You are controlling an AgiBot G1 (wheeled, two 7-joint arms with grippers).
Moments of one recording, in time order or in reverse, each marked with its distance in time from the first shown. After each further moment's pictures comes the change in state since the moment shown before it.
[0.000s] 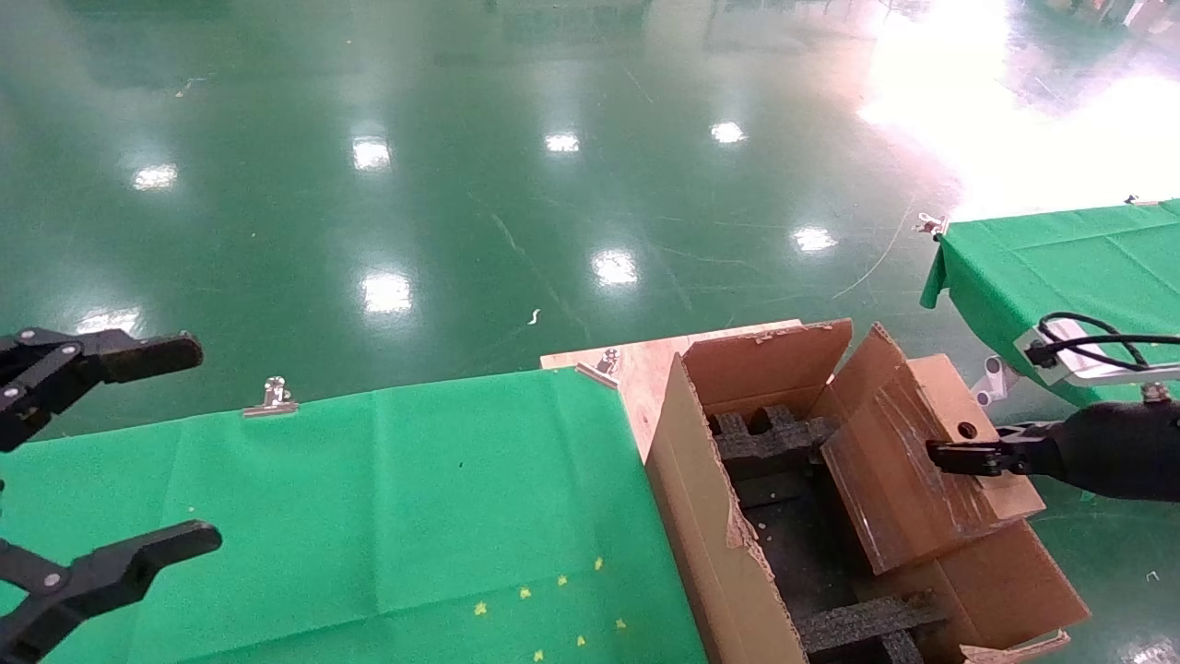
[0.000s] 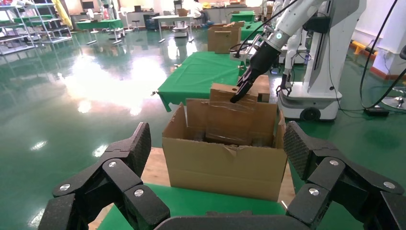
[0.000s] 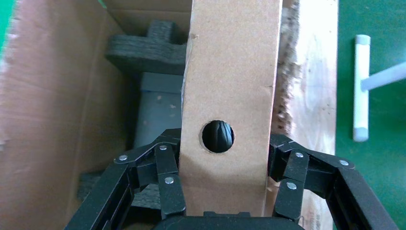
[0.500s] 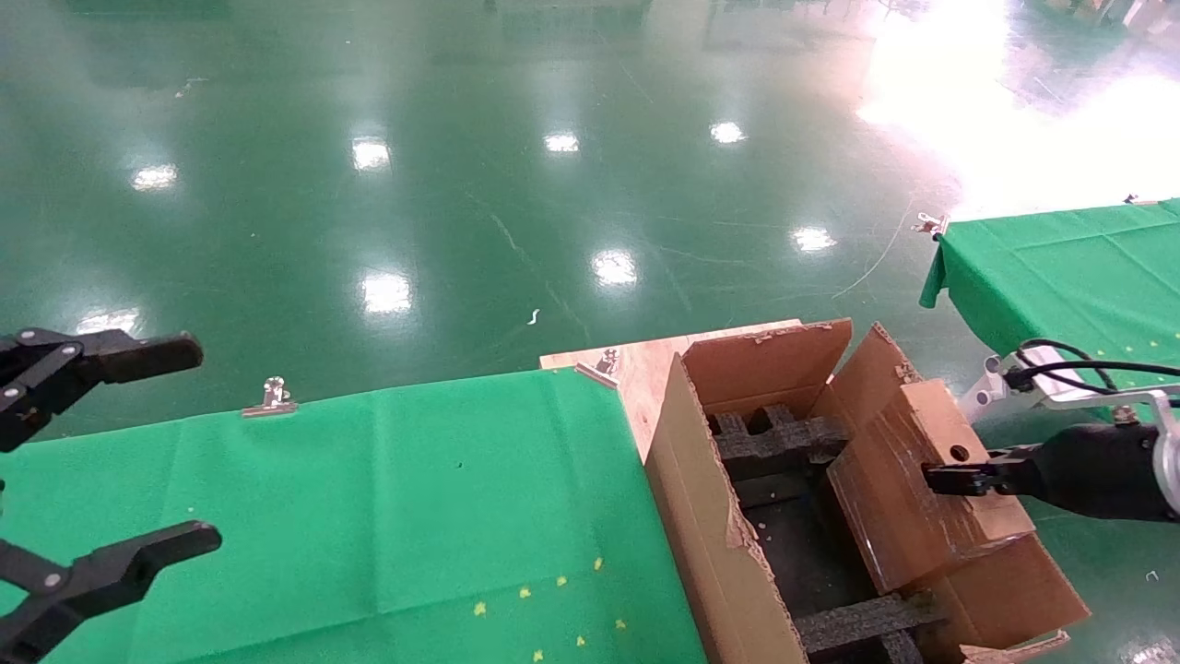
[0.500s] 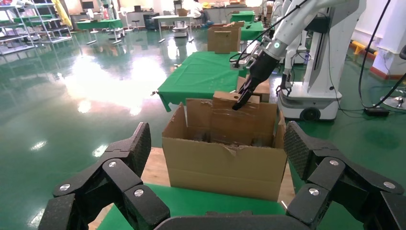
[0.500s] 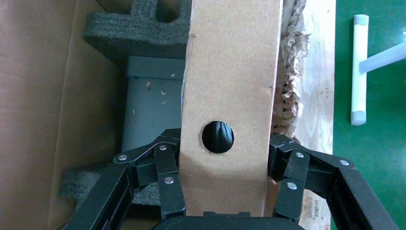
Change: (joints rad) left arm 0.000 0.000 0.000 0.000 0.000 0.000 0.000; right arm -0.077 -0.052 -0.045 -0.010 -0.001 0.090 0.053
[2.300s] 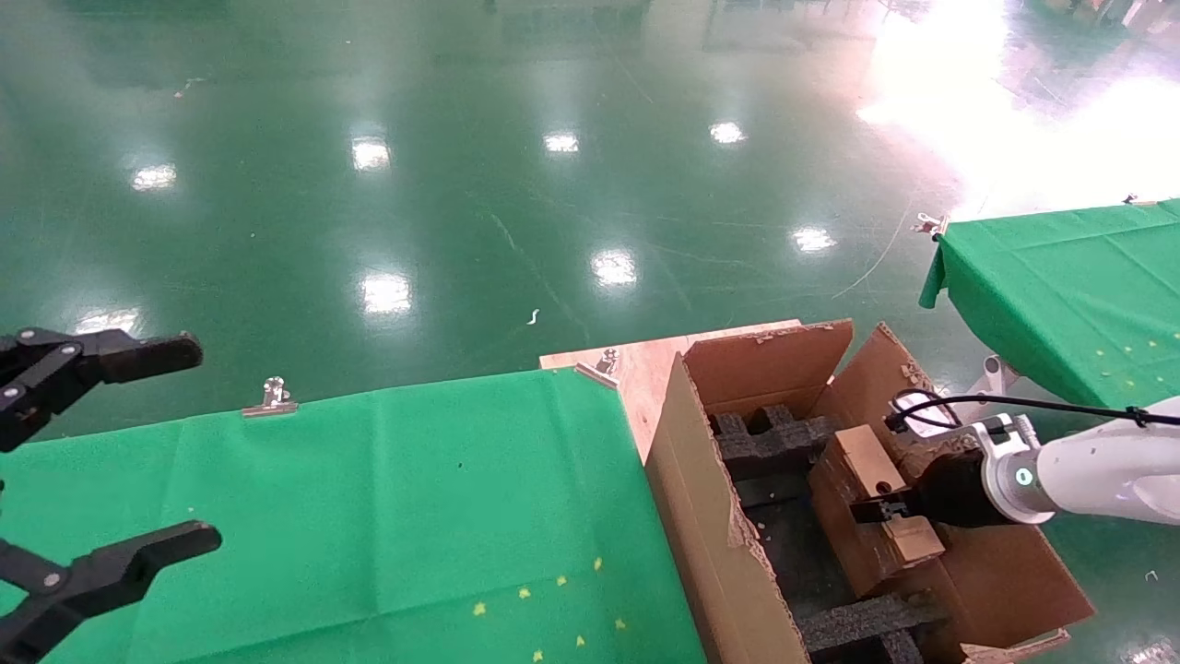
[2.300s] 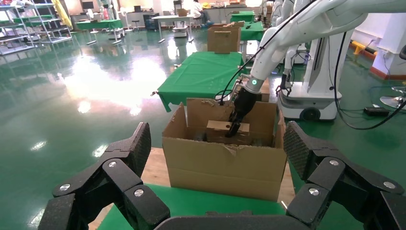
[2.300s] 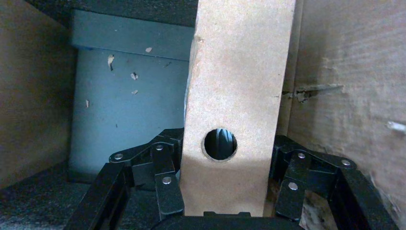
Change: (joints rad) left arm 0.000 0.000 0.000 0.000 0.000 0.000 0.000; right arm -0.398 -0.477 0.061 -0.672 0.309 -0.009 -0.336
